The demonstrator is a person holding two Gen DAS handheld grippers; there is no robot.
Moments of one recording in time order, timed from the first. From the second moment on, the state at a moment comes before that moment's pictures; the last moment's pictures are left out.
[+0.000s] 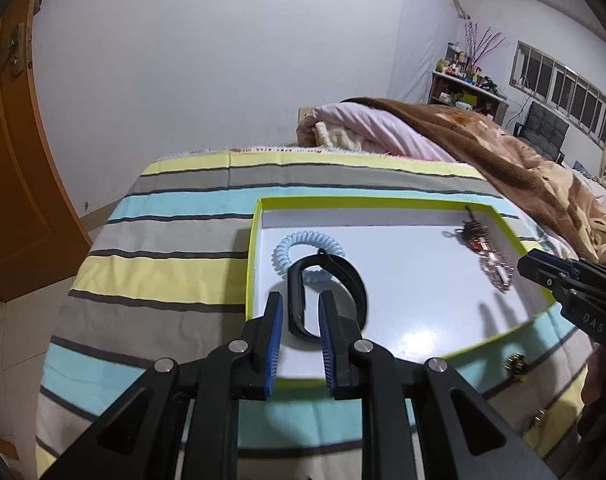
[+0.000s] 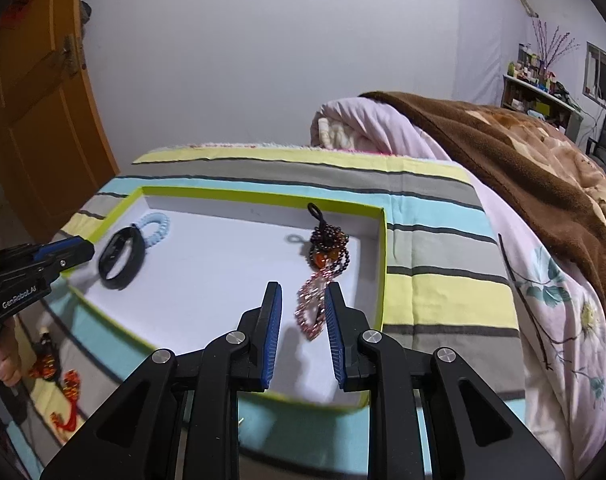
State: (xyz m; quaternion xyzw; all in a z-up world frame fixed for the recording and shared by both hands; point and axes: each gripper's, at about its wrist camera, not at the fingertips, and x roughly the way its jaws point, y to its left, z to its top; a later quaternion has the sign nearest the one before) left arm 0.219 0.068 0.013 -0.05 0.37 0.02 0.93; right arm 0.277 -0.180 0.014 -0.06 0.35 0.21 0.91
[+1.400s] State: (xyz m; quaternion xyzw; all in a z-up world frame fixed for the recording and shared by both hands) left arm 0.010 0.033 0.044 -0.06 0.29 0.01 0.96; right arm 0.050 -0.221 0.049 -0.03 0.28 0.23 0.93
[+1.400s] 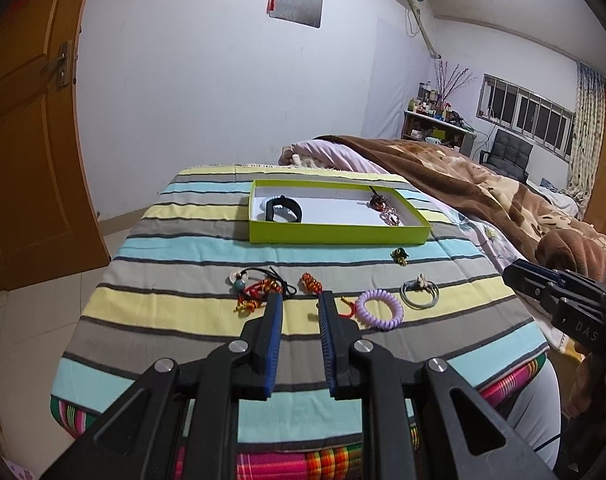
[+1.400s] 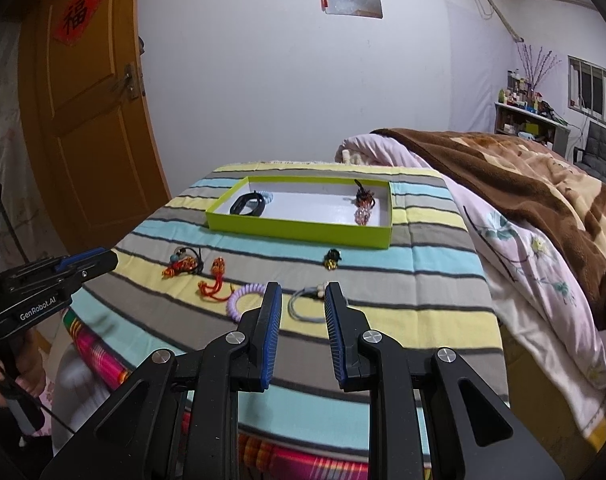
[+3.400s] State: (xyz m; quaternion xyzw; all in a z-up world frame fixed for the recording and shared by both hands) left arm 0.126 0.020 -0.025 -0.10 0.40 -0.02 0.91; right arm 0.116 -0.194 -0.005 -0.02 0.36 0.26 0.90
